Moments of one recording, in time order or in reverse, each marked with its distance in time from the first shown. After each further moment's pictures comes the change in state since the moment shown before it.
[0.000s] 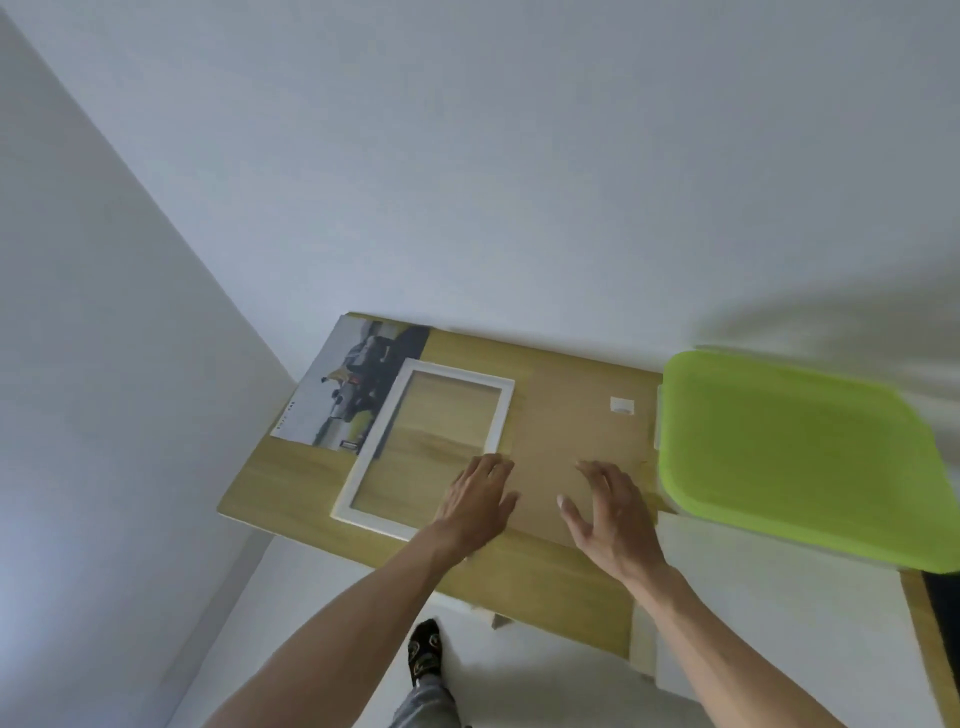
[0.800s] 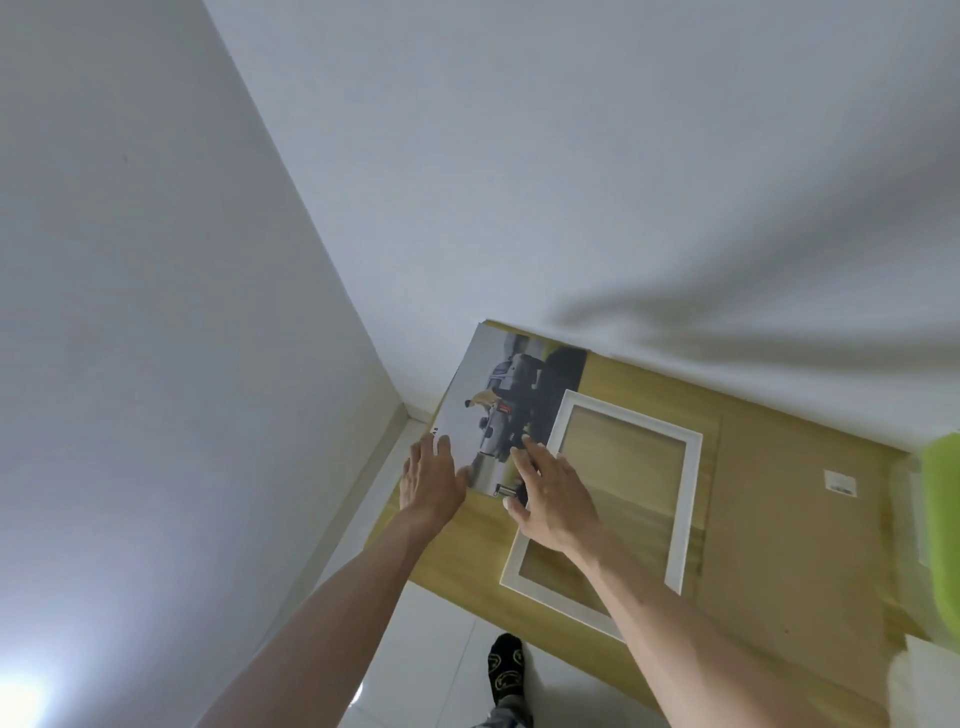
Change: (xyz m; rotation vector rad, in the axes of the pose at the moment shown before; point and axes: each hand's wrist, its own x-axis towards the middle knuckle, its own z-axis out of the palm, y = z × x) left_hand 0.007 -0.301 -0.105 -0.051 0.033 -0.569; right_hand 0.172 -0.250 0.187 -0.182 -0.484 -0.201
